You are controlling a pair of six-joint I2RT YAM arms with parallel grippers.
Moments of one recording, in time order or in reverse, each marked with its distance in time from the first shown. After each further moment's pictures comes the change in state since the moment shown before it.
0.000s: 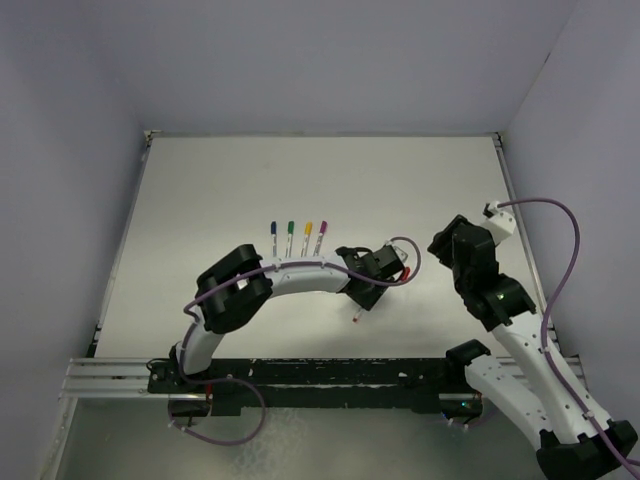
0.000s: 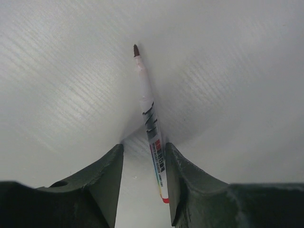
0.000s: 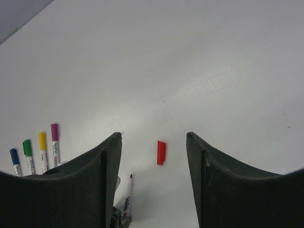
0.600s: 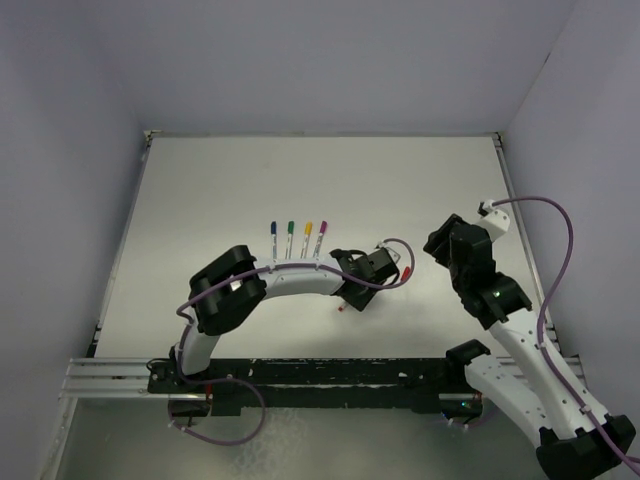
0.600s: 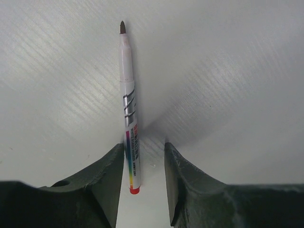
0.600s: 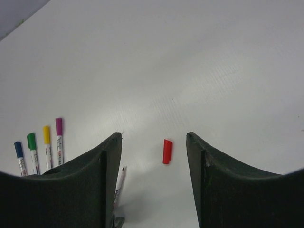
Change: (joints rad) left arm -0.002 -0.046 -0.074 -0.011 -0.084 0.004; right arm 0.000 0.021 -0.021 0.054 -0.038 -0.009
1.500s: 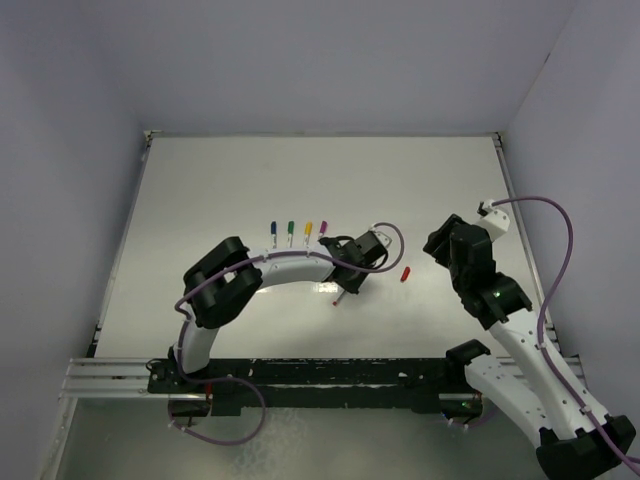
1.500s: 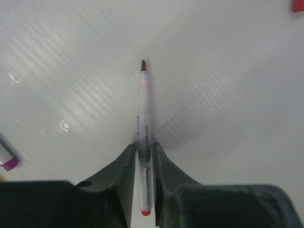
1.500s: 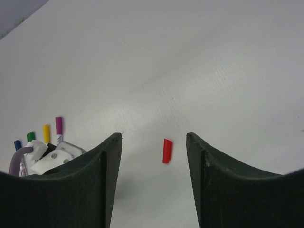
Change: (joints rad) left arm 0.098 -0.008 -0.031 0.095 0.042 0.050; right arm 0.000 -0.002 0.000 -0.001 -0.009 -0.006
